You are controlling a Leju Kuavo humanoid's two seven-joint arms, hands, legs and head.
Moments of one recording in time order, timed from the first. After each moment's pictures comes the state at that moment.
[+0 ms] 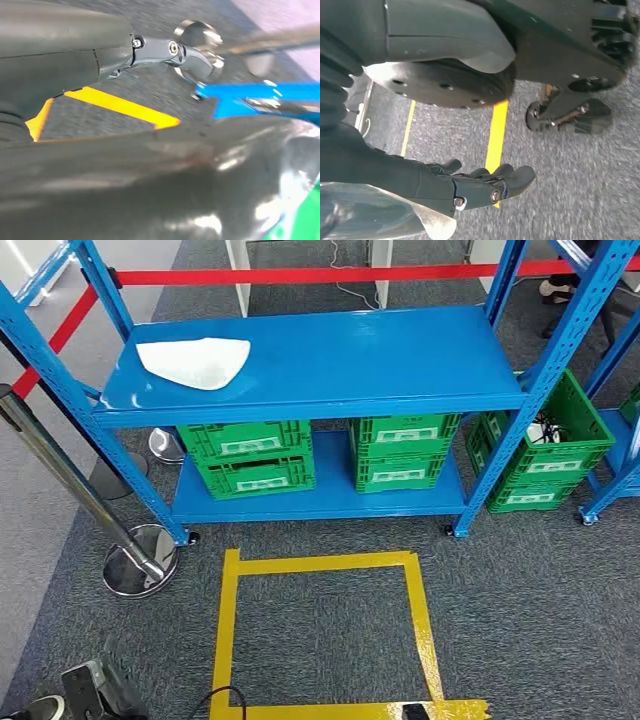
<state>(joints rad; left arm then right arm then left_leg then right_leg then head) 0.11 -0.18 0.15 -0.88 0.12 0.28 -0.61 -0.02 0.17 -0.17 -0.21 0.35 -0.26 0.10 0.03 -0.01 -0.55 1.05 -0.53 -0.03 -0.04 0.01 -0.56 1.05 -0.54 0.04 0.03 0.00</state>
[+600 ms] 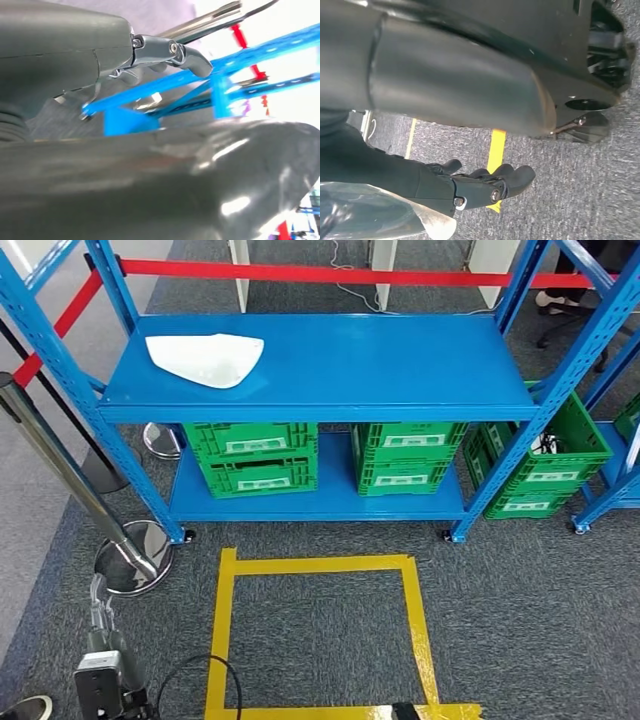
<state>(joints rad) 0.21 -0.26 0.05 -1.31 -0.32 0.40 -0.69 -0.03 0.19 -0.20 -0.19 0.39 -0.25 0.11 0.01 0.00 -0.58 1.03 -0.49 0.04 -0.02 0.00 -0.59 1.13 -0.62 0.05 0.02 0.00</state>
